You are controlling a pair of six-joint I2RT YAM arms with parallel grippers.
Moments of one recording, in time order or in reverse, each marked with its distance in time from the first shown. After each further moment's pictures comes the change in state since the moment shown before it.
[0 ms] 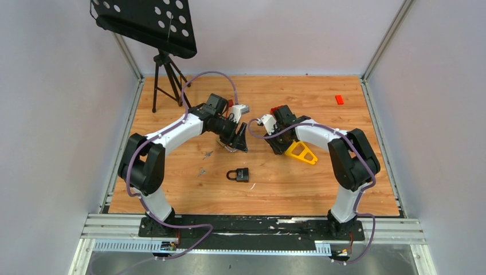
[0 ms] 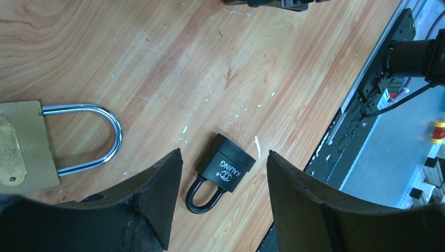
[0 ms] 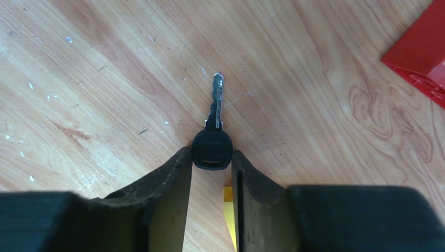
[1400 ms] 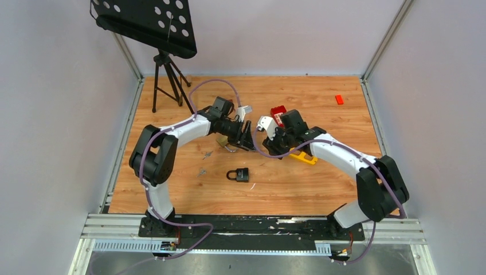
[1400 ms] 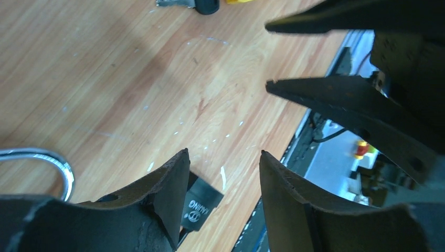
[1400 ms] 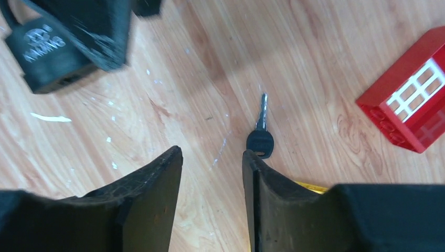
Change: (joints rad) left arm -0.014 0.143 -0.007 0.213 0.147 -0.291; right arm 0.067 -0.357 -0.187 0.117 -0.143 -0.112
